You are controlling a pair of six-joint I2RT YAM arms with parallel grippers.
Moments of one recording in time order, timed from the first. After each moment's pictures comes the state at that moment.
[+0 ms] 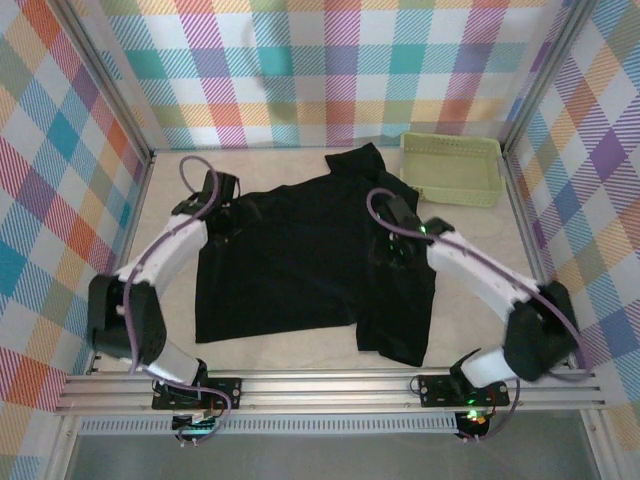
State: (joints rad) left arm -0.21 1.58 1.21 -0.63 -0.04 -0.76; right arm 0.54 1.51 1.13 -0.78 0.11 0.65
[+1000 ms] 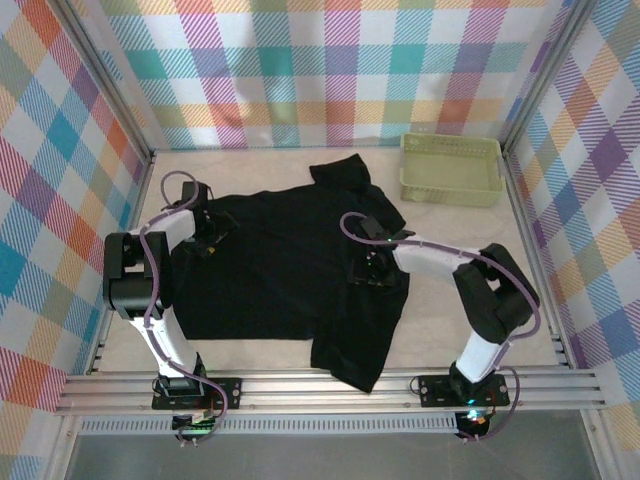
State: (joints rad) left arm 0.02 1.83 1.13 -0.48 0.12 -0.74; right arm 0.63 1.69 0.97 -0.58 -0.01 0.77
